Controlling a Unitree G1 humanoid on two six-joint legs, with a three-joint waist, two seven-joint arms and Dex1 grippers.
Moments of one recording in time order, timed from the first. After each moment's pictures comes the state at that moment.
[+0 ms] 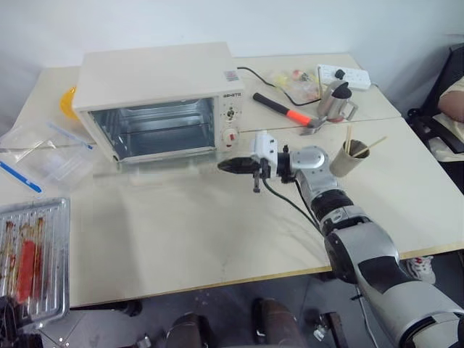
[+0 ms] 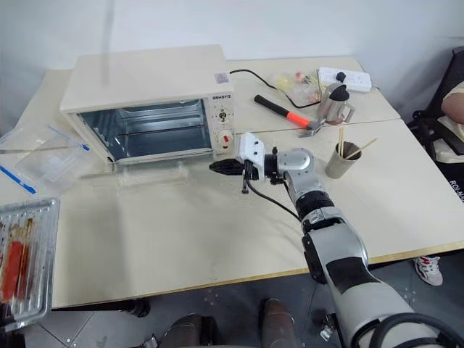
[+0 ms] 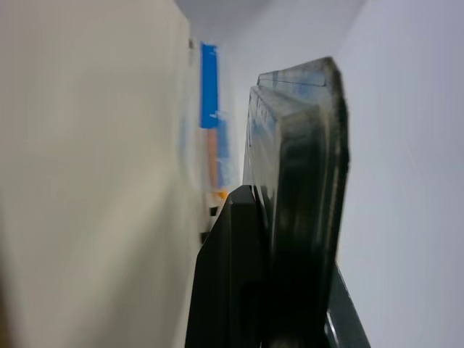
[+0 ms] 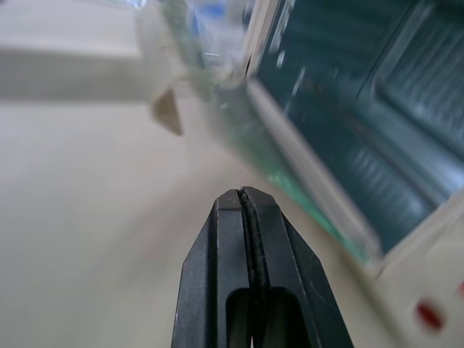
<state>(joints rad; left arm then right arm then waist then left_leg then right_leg) 0.69 -0.12 0.89 -0.35 -1.96 0.45 -0.22 -1.13 -0.19 0.08 1.12 0.11 -0.48 1.31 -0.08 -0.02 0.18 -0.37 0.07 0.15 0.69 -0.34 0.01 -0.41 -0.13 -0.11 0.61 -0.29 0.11</state>
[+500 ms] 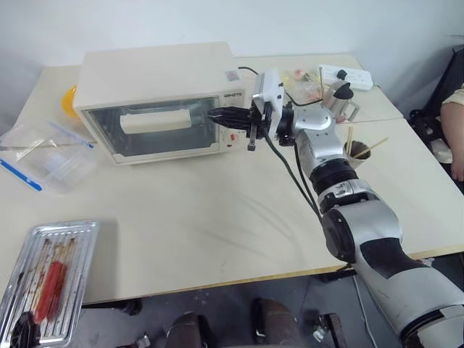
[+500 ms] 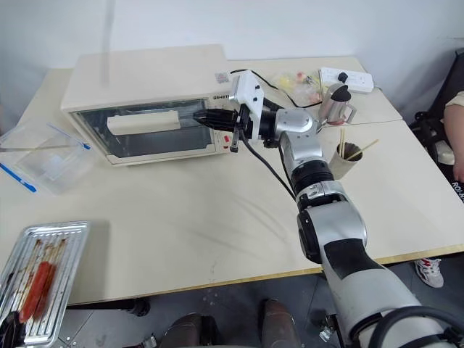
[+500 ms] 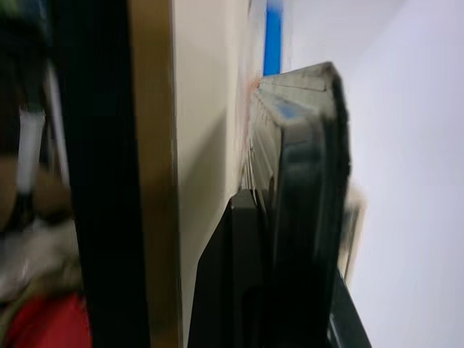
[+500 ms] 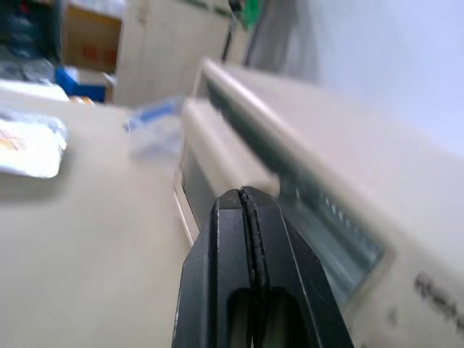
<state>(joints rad) 0.69 0.14 0.90 0.02 -1.93 0.82 -0.41 -1.30 -0.18 -0.02 1.05 0.20 -0.30 1.30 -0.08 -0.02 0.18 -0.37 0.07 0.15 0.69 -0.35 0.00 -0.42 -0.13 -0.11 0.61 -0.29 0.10</state>
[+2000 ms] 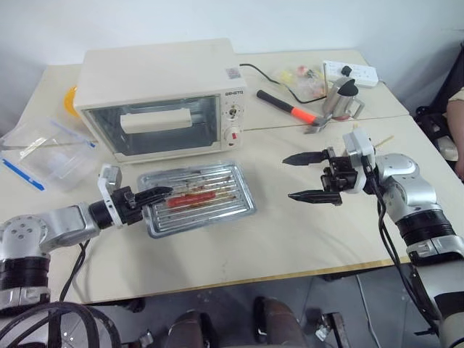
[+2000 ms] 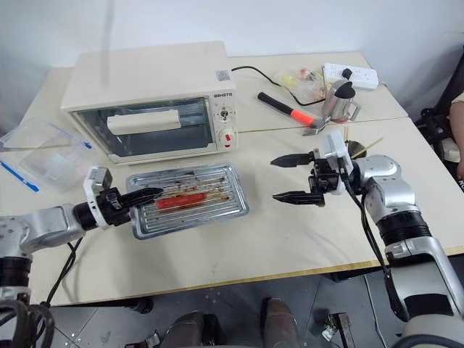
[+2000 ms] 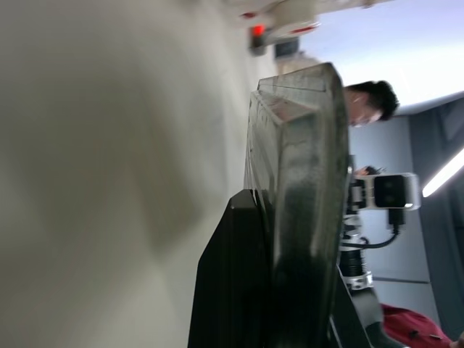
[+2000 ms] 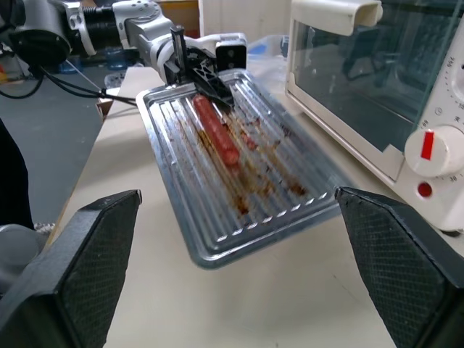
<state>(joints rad) -0.47 0.80 0.20 0.42 -1.70 1.32 -0.17 -0.80 -0.74 0.25 0.55 0.73 -0.04 1.55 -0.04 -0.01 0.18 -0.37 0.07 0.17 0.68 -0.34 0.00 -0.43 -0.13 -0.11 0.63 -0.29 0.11</state>
